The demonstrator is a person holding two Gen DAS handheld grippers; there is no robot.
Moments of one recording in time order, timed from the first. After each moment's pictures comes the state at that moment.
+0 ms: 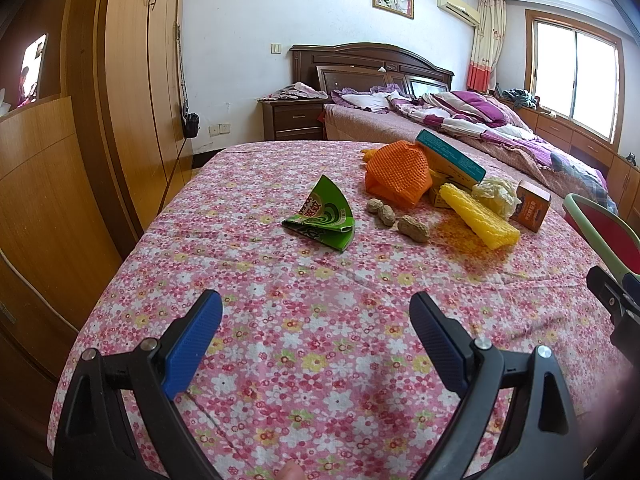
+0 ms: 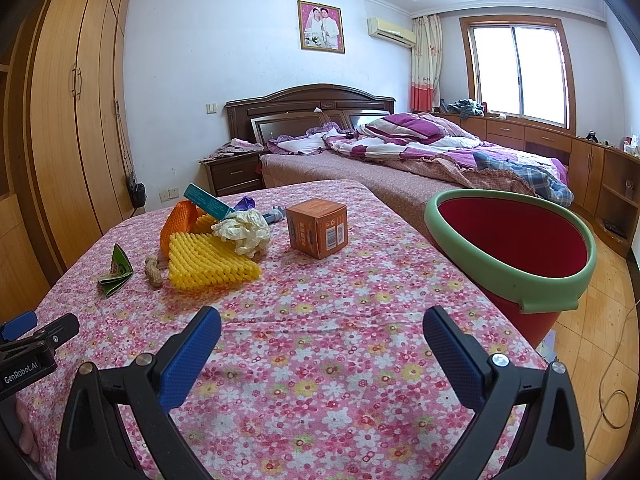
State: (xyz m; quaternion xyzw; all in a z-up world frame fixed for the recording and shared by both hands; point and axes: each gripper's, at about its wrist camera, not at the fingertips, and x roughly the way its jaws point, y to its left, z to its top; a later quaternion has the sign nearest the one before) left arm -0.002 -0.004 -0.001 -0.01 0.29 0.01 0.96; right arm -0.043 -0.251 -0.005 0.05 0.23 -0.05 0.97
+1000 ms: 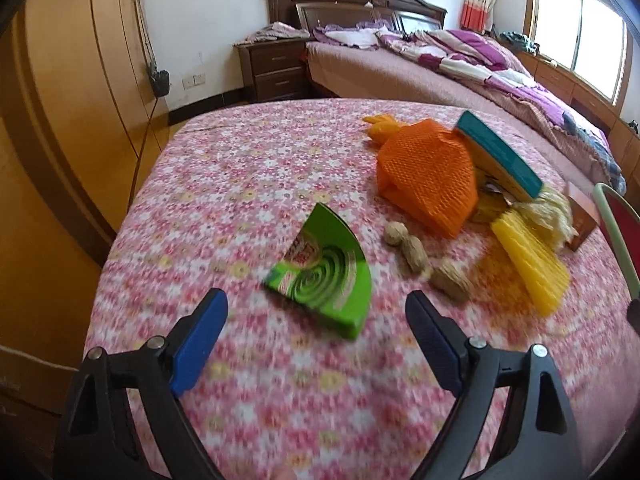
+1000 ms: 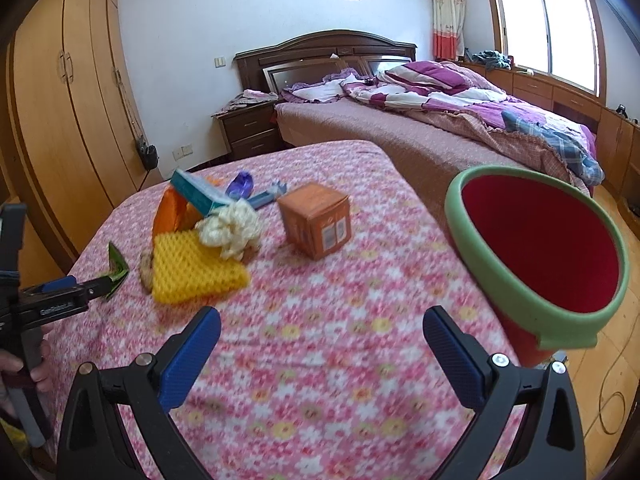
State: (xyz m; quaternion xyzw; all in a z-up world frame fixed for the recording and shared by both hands) left arm 0.127 0.005 0.007 0.01 0.42 -0.02 0.91; right arm 0.018 -0.287 0.016 0.07 0.34 -0.01 0.94
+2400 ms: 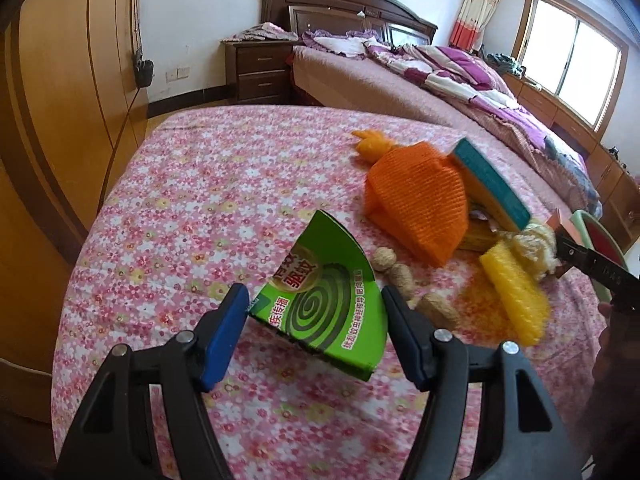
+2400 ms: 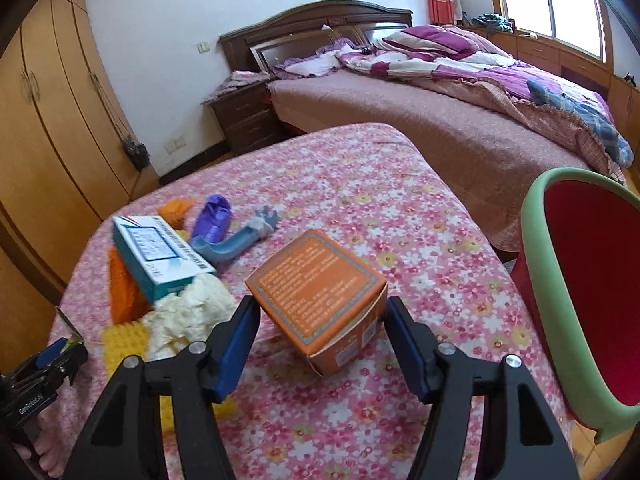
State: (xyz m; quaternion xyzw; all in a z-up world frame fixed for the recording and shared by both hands) left arm 0.132 0.014 0.012 -0.04 0.41 -0.07 0.91; right arm 0.128 -0.288 0.005 0.12 0.37 0.01 0.92
